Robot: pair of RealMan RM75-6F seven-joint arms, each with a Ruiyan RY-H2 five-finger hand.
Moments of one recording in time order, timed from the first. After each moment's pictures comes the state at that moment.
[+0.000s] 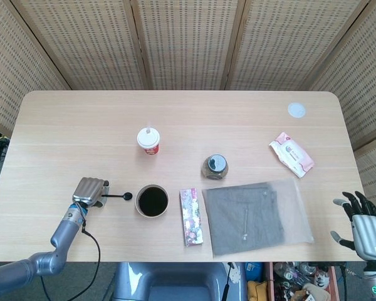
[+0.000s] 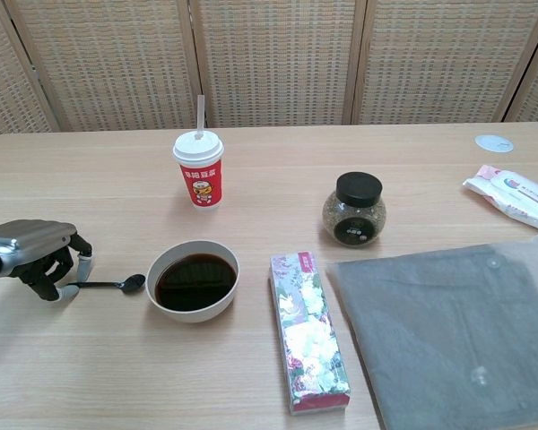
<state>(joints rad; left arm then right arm) -0.59 -1.66 -0.08 -1.15 1.00 0.82 0.41 0.04 -1.16 0.05 -1.55 -1.46 1.47 -0.06</state>
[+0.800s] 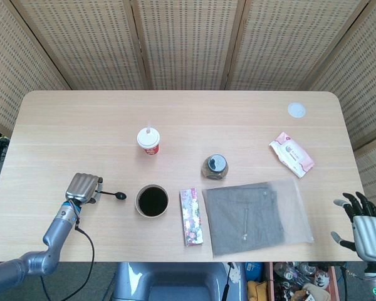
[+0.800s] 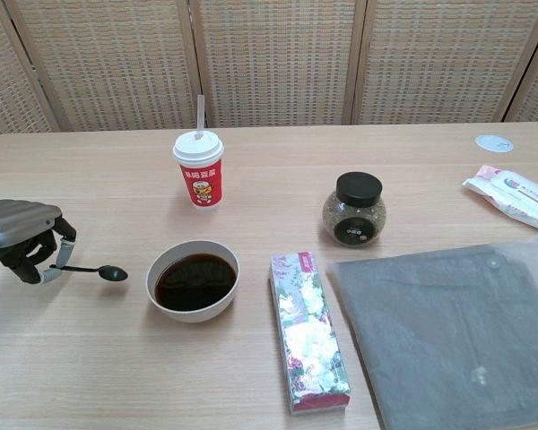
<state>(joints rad) -0.59 -1.59 -0.08 -1.20 1.05 0.88 0.41 0.03 -1.16 0.05 -1.54 -1.47 1.48 -0.04</state>
